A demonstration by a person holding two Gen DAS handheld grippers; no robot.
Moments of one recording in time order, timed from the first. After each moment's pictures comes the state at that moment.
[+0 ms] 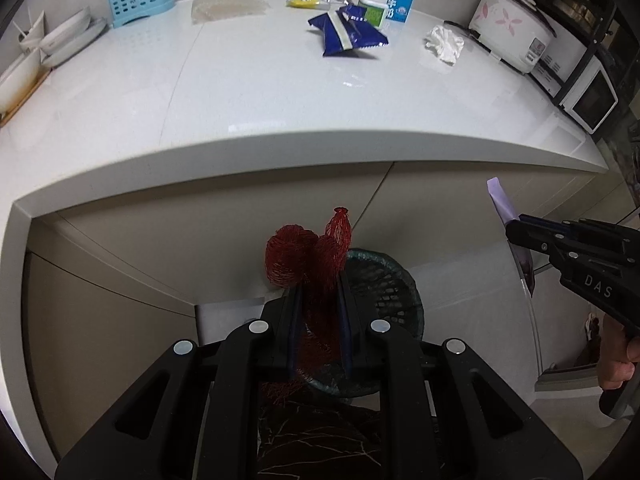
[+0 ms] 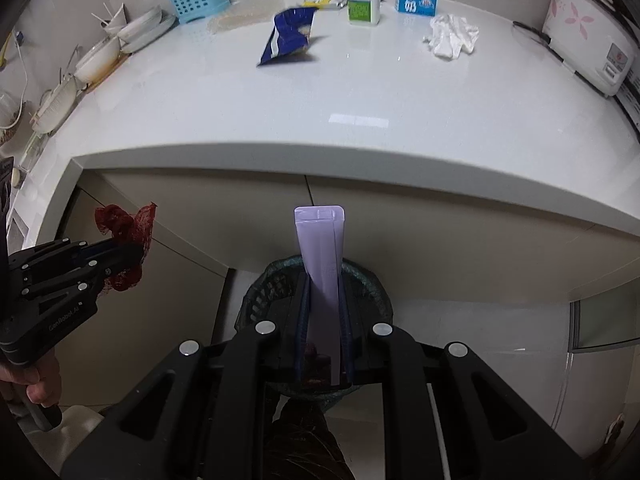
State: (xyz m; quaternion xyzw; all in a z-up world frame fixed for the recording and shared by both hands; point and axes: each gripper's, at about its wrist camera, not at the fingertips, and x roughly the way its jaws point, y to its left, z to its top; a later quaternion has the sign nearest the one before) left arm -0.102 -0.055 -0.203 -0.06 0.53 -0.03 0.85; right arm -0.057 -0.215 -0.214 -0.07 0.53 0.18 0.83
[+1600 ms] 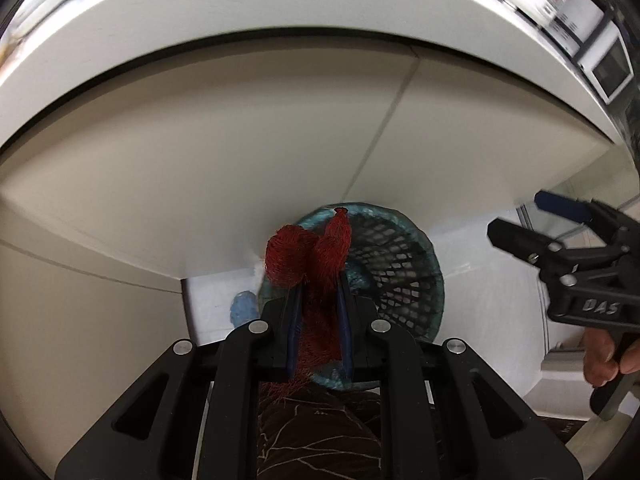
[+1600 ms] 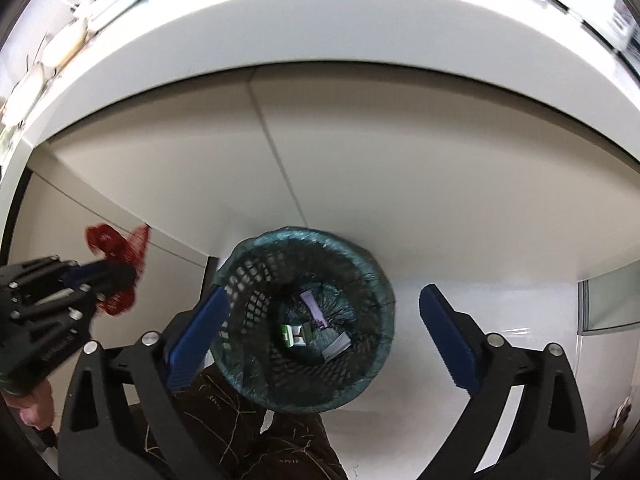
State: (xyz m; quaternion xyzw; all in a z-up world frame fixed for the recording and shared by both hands) left arm -0.078 -0.081 -0.301 -0.05 0.58 -0.04 0.81; right arm -0.043 -0.237 -0.319 -0.06 0.55 0.15 0.82
